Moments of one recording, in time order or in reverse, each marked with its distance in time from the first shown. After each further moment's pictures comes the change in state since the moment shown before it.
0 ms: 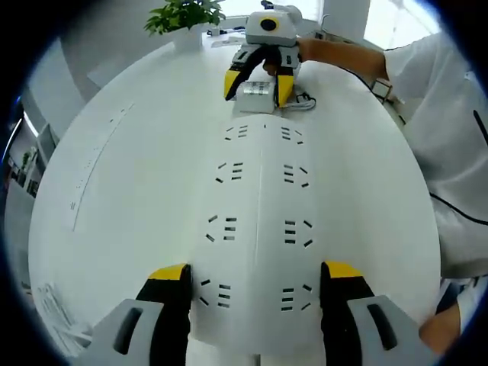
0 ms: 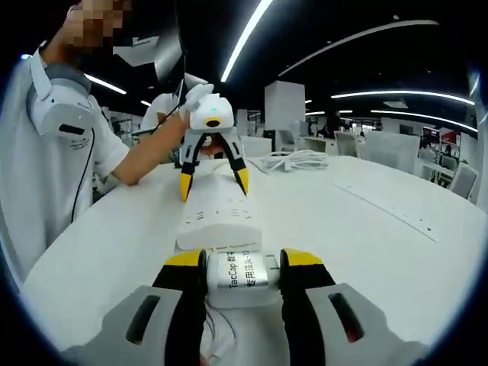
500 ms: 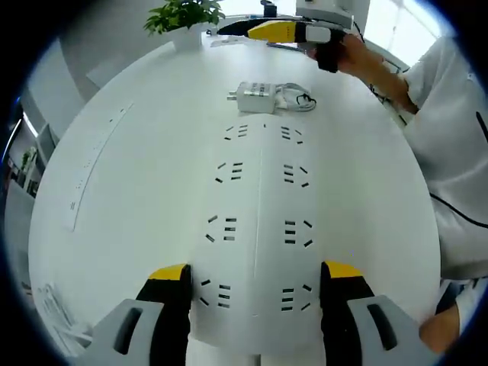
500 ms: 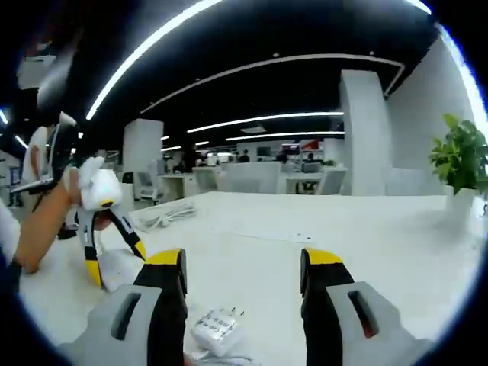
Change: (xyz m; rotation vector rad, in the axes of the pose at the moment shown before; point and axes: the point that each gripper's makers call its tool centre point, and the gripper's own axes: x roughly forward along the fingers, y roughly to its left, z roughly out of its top) left arm -0.001 -0.001 0.000 0.002 0.006 0.000; right arm -0.055 -0.022 0.066 0.076 -0.174 -1.031
